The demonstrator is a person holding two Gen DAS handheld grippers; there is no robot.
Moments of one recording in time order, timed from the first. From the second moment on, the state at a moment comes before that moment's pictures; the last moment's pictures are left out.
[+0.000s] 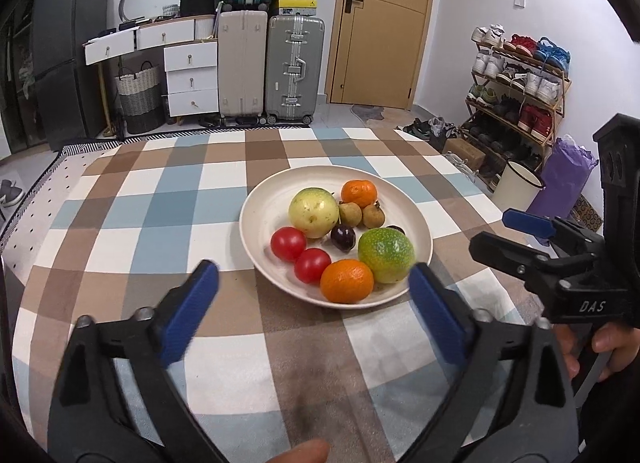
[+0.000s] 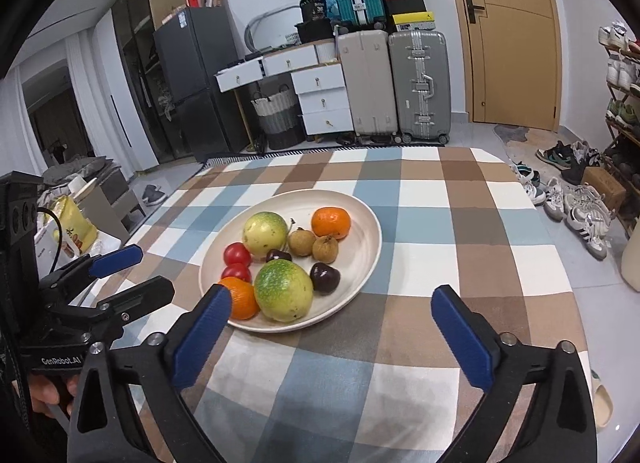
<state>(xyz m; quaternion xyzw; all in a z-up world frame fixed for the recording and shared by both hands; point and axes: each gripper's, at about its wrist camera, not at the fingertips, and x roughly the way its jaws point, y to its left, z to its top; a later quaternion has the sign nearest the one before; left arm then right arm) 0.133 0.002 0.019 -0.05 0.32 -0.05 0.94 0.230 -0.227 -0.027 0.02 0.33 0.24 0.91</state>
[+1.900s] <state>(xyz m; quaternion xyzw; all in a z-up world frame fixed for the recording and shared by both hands) 0.101 0.010 -0.001 -0.05 0.25 -0.04 0.97 0.178 -0.216 -0.033 -0.01 0.22 0.26 0.94</state>
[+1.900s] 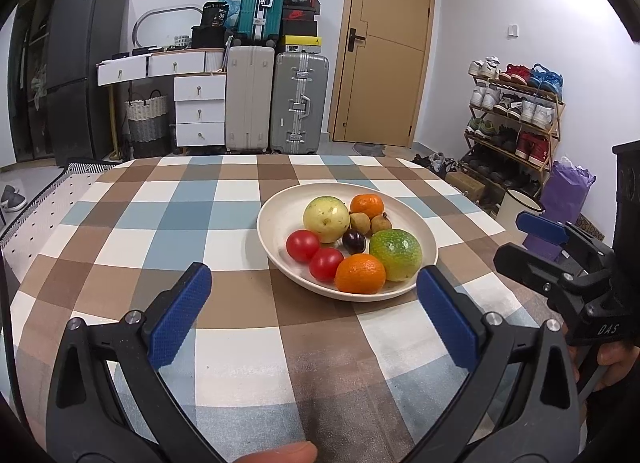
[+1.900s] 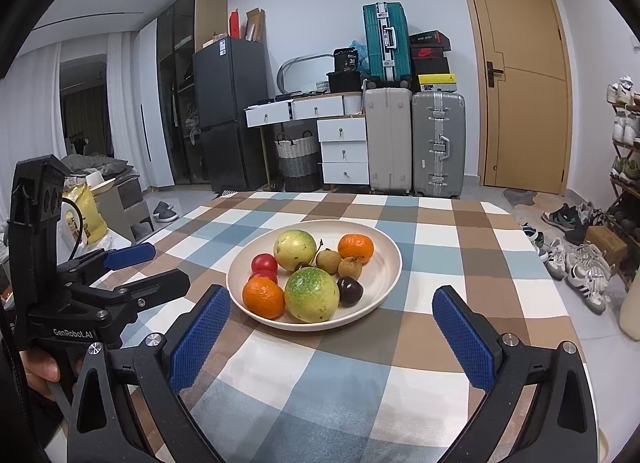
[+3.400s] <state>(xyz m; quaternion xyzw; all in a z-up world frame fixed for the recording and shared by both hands) 0.105 0.008 0.000 -0.05 0.25 -0.04 0.97 0.177 -0.214 -0.034 -0.02 0.22 0.26 0.94</state>
